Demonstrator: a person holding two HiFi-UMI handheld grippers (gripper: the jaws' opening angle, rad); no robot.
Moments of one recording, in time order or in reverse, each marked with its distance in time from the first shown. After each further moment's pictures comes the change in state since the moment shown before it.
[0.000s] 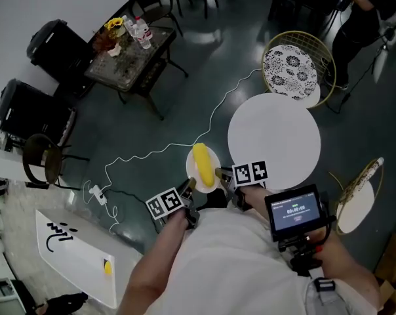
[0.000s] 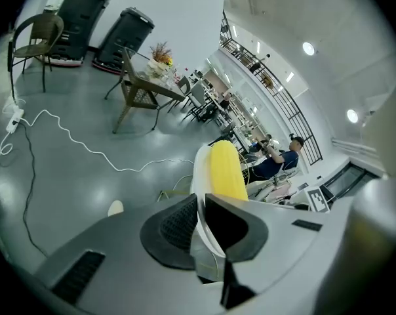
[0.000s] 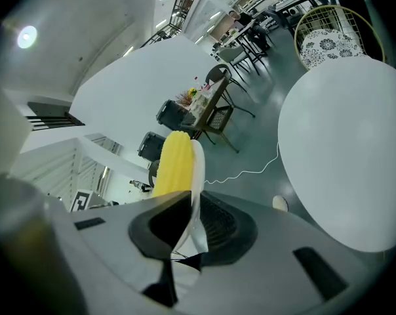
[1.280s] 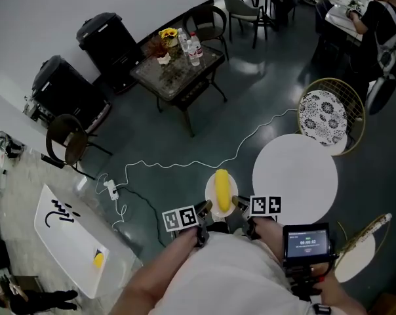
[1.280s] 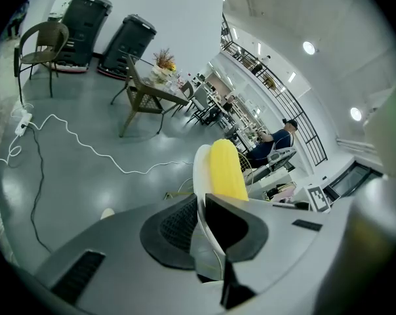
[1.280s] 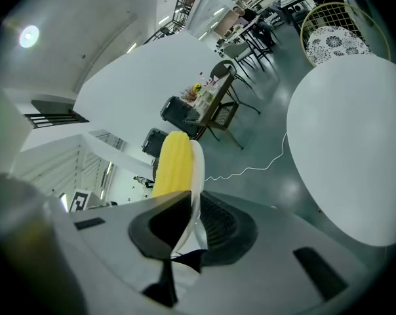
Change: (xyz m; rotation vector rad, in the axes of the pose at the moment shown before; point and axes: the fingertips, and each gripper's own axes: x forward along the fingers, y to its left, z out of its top) left arm -0.028 0.002 -0.005 0.005 -0.028 0.043; right arm 0.003 0.022 -0.013 -0.021 0.029 0.031
